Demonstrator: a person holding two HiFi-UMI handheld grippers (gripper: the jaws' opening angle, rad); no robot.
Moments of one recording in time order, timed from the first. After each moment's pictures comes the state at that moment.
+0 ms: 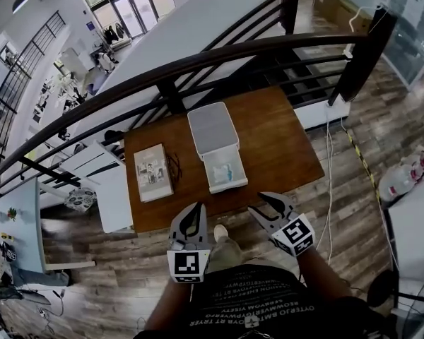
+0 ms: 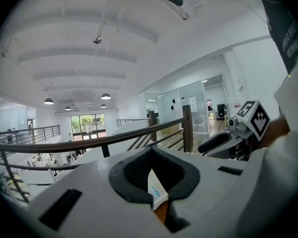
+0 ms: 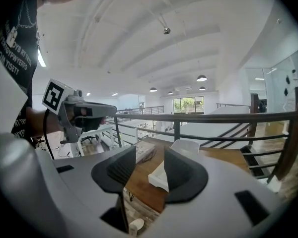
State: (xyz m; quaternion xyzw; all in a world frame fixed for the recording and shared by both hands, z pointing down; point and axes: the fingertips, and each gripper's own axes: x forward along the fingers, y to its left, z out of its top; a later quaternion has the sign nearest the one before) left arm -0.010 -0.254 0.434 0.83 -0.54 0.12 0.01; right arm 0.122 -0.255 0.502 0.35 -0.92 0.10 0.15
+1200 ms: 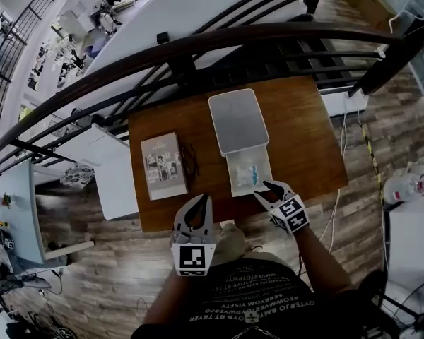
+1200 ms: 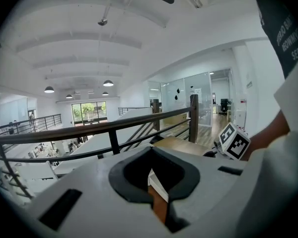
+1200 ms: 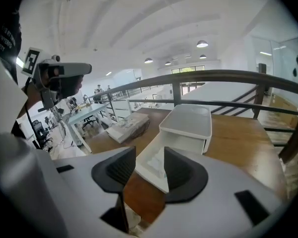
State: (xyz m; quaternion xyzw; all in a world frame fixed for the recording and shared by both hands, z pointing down) left arm -0.100 -0.386 0.507 0.82 -0.54 0.16 0.06; right arm 0.046 -0.405 0.678 0.32 -0.88 0.20 0.27
